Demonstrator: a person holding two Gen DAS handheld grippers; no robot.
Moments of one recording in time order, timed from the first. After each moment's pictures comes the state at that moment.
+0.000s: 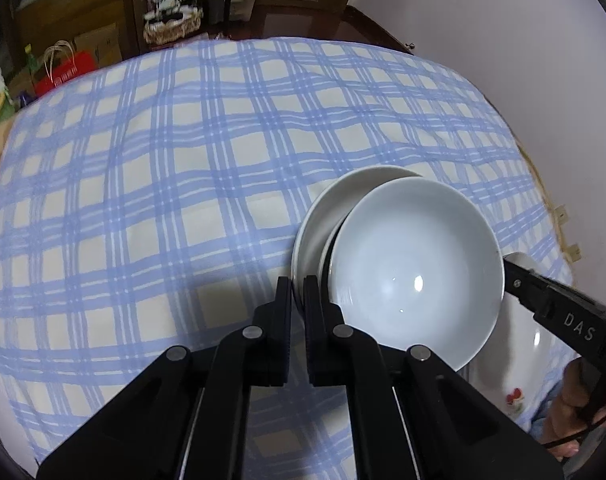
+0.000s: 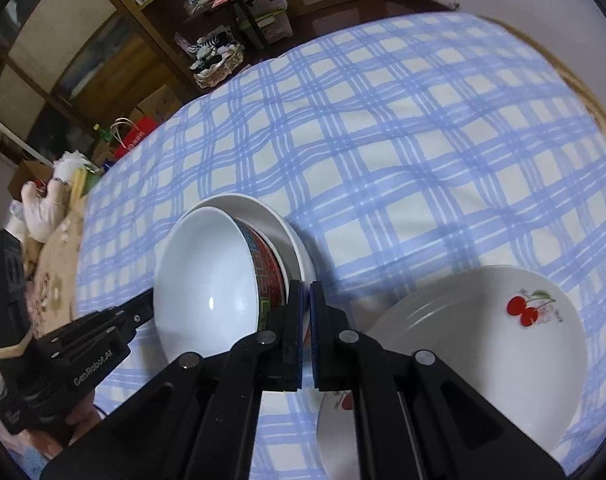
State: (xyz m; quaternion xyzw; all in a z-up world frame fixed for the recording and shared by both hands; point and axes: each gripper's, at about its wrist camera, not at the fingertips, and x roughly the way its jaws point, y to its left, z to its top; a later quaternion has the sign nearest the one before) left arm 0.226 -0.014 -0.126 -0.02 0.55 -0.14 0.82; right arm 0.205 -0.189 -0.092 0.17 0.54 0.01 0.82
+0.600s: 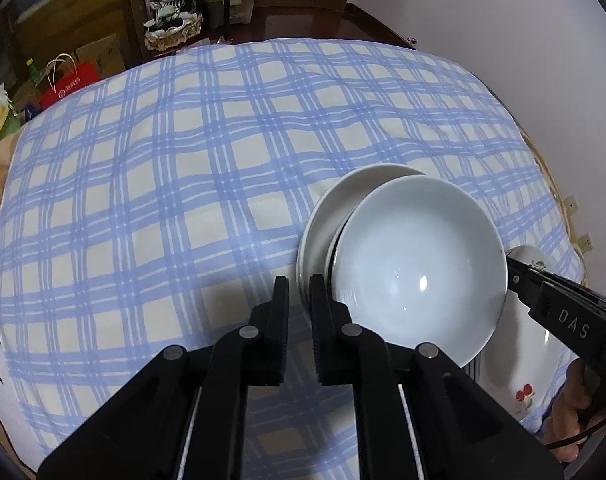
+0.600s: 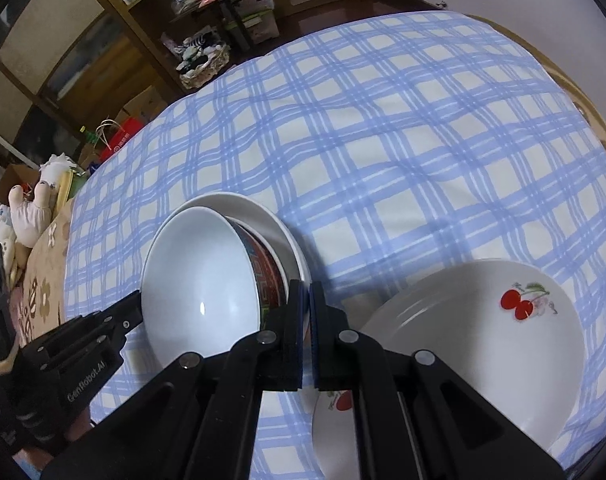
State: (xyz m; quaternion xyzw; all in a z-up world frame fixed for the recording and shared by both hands) left arm 0.227 -0.017 -0.126 -0.01 0.55 -0.14 0.82; right arm 0.205 -0.186 -0.096 0.16 0.54 -0.01 0.83
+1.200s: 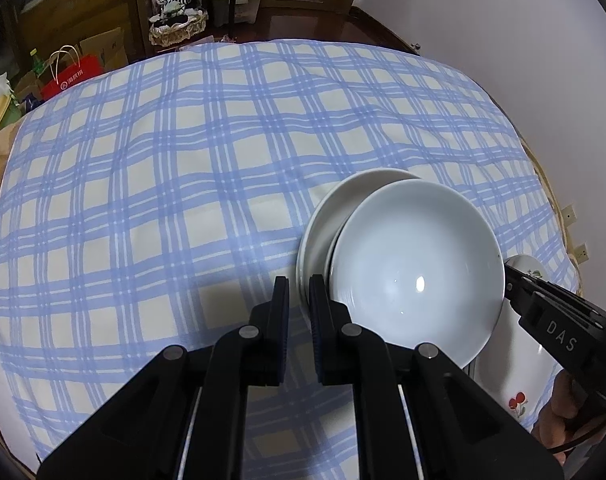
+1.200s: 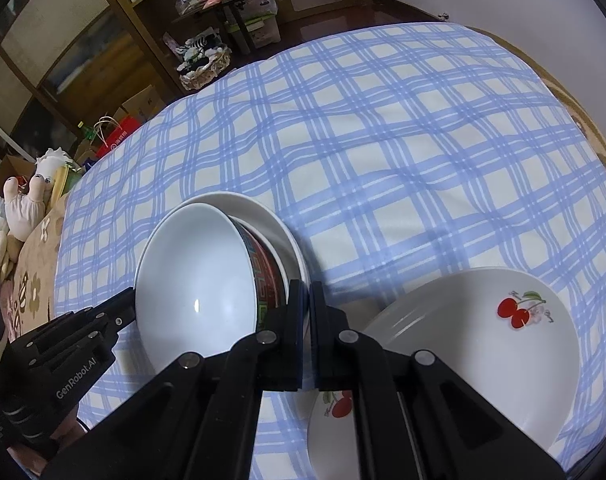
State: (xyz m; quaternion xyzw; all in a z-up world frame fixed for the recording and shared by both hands) left arm 0.228 -0.014 -0.126 -0.03 0.55 -0.14 0.82; right arm 0.207 -0.184 -0.097 0.15 0.54 -0.01 0.83
